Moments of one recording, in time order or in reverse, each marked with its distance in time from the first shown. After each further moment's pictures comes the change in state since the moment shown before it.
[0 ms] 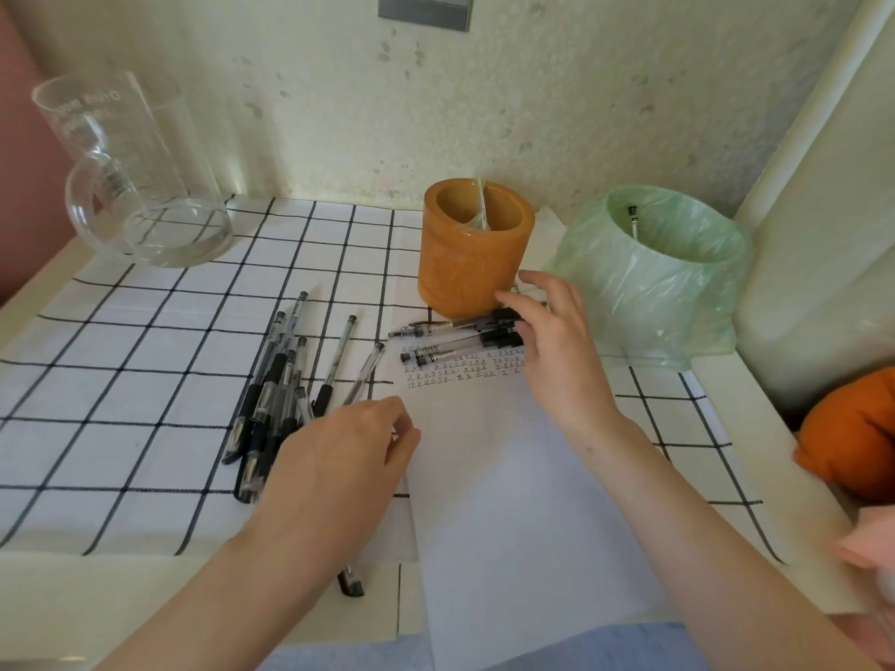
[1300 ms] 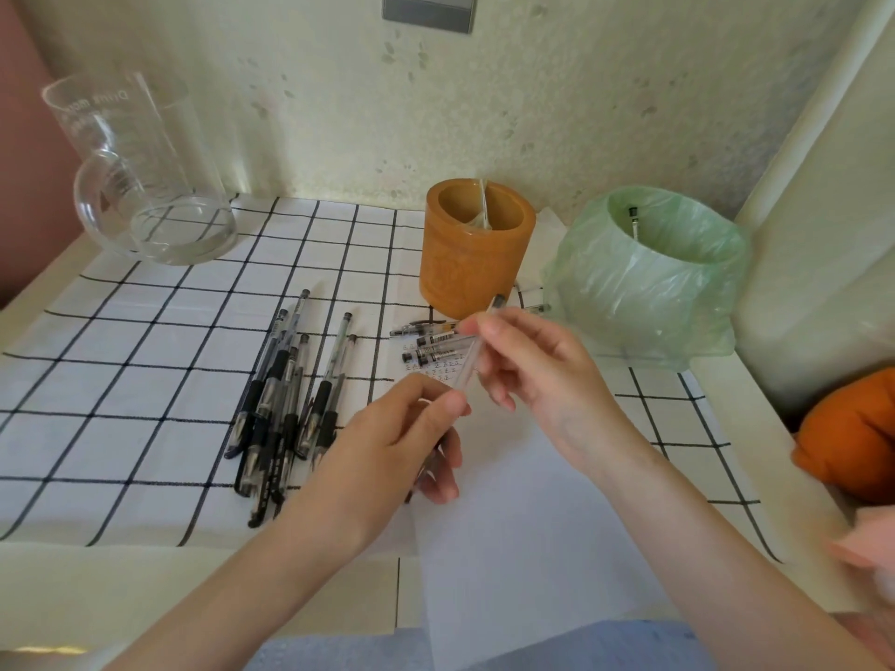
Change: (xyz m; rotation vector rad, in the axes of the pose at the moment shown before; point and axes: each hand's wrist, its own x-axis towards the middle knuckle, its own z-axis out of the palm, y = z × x) left_hand -0.003 0.026 -0.011 -0.983 -0.213 -0.106; right_hand -0.017 -0.051 -0.036 1.131 -0.347 0.358
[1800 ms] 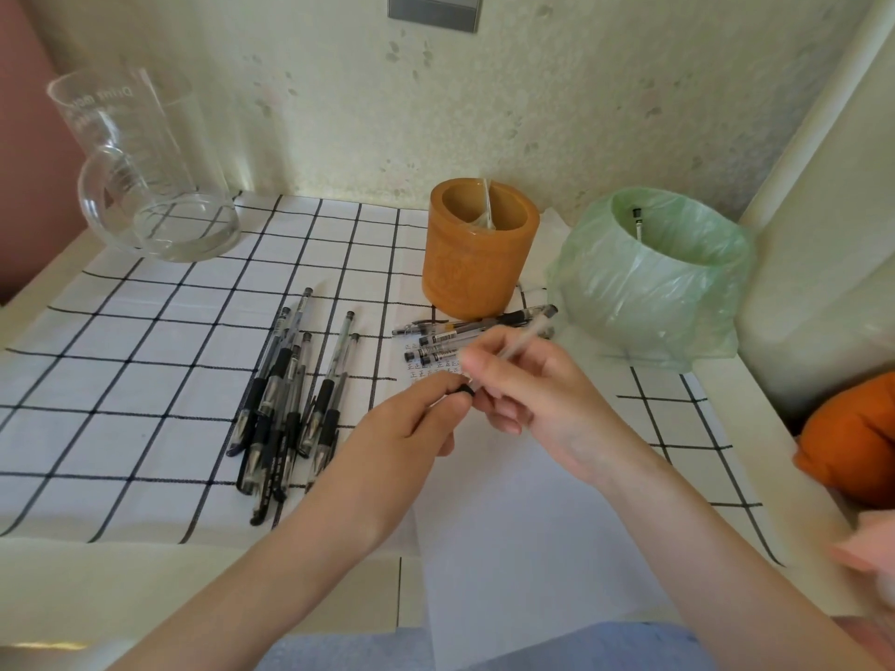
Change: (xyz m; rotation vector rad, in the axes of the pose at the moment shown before) left_hand 0.006 -0.007 0.003 0.120 0.053 0.051; right_hand -0.006 -0.001 0.002 0.032 -0.076 0.128
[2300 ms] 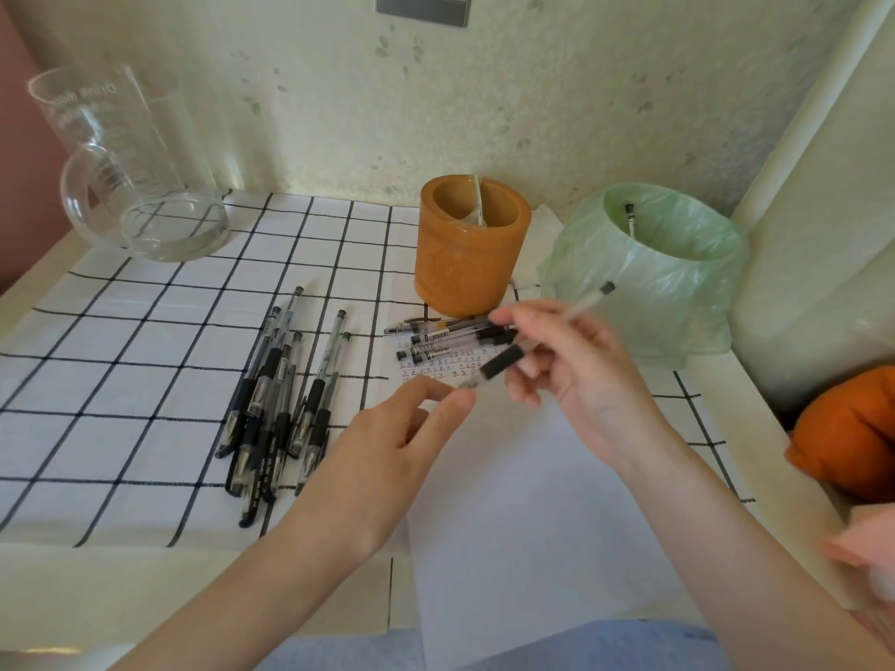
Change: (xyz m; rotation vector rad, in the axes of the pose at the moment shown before) left_hand -0.005 0.000 0.001 0.177 0.023 0.042; right_hand 0.001 -0.008 -0.020 0.028 0.179 -0.095
